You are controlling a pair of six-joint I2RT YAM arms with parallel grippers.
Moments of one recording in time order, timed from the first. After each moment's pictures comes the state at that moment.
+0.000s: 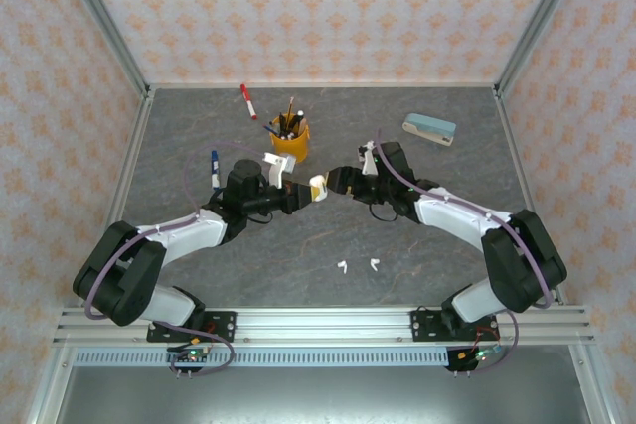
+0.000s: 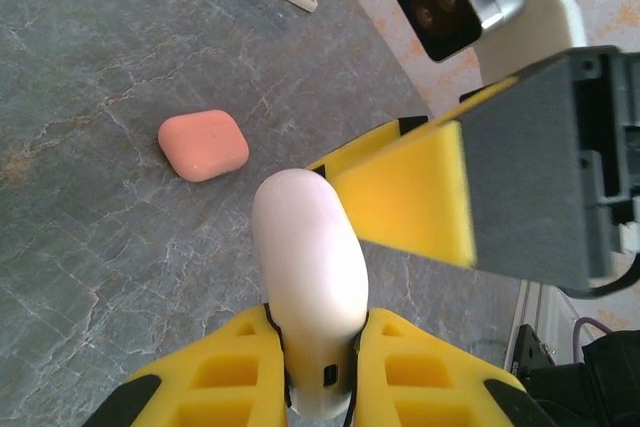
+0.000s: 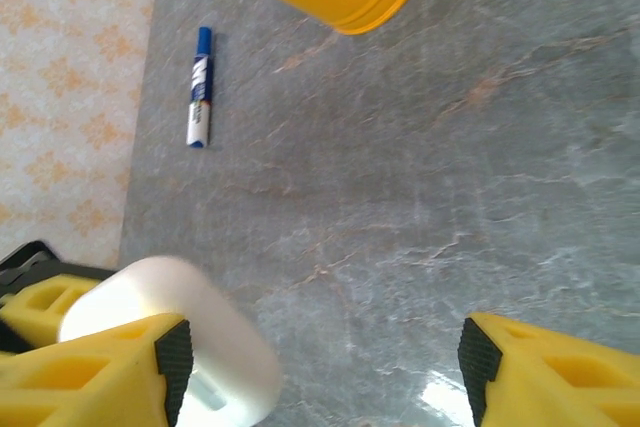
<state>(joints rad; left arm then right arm) -0.46 1.41 0.59 0.42 0.58 -0.55 0.53 1.47 0.81 0.01 -0.42 0.76</state>
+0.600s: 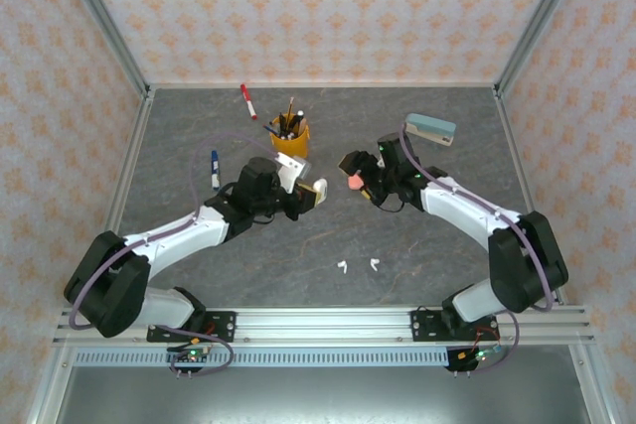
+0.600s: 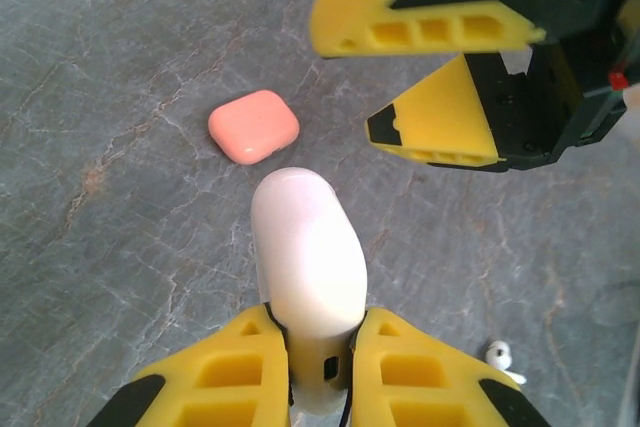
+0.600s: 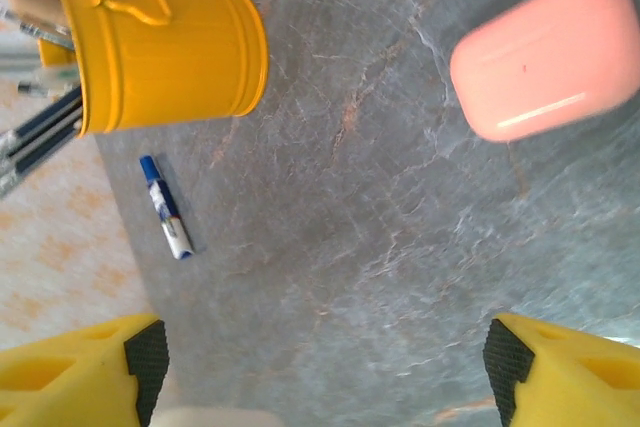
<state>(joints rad) -0.58 1.35 0.72 0.05 0.33 -0.23 0.48 1.47 0.92 -0.22 -0.32 1.18</state>
